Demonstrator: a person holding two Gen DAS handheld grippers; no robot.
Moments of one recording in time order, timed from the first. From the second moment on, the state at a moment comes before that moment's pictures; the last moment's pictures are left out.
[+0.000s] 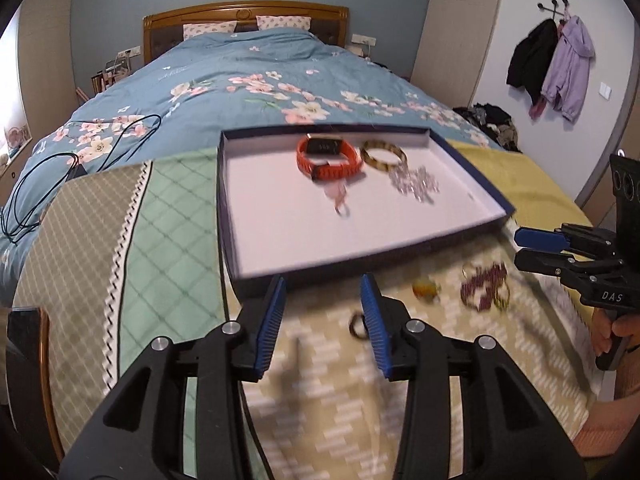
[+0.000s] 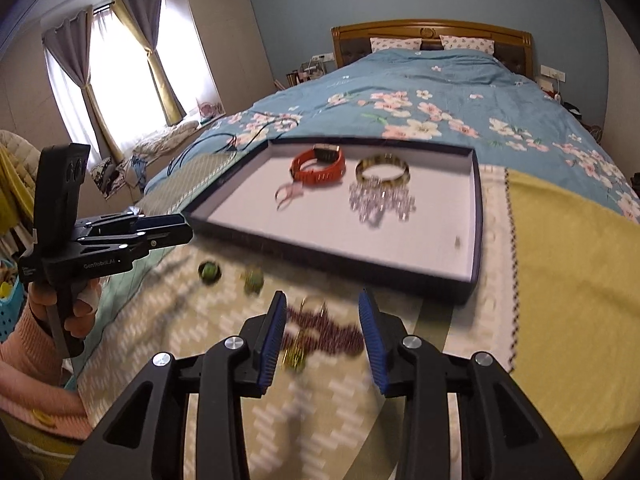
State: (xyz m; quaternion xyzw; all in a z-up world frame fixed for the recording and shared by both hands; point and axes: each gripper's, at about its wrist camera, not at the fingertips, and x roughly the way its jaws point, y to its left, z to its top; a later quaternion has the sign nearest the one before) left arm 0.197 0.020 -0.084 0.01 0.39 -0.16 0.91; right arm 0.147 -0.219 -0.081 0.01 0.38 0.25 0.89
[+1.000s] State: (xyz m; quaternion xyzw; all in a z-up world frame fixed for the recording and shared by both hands) left arm 0.188 -0.038 -0.106 0.13 0.39 -0.19 0.89; right arm 0.126 -0.212 -0.097 0.02 0.40 0.26 0.88
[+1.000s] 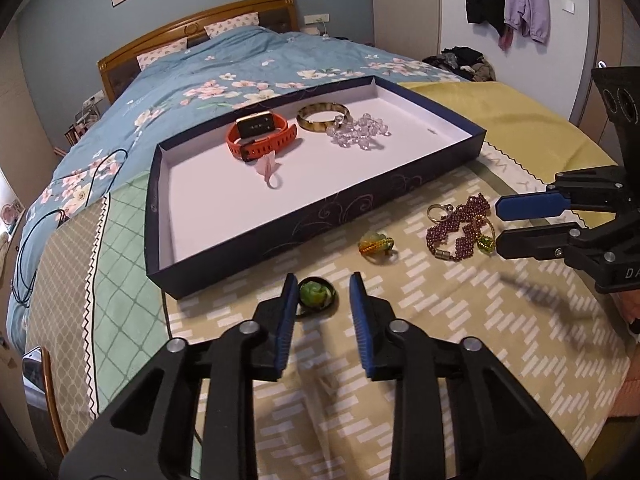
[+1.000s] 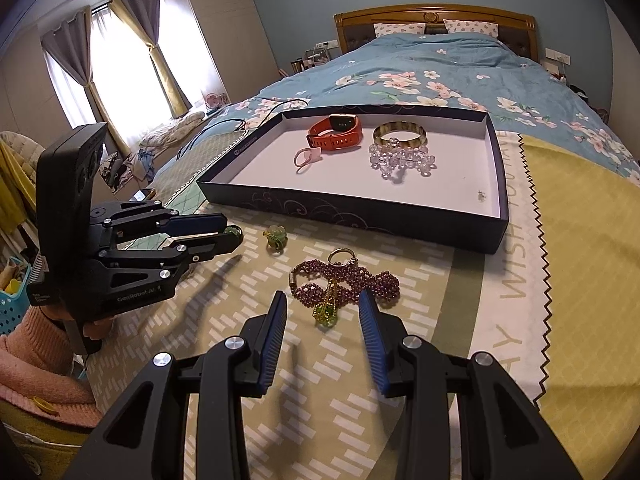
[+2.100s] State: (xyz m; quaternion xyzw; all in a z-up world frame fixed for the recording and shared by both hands) left arm 0.184 -0.036 -0.106 0.12 0.40 -0.20 0.89; right arm 0.153 -0.238 -0.106 0.06 0.43 0.21 0.88
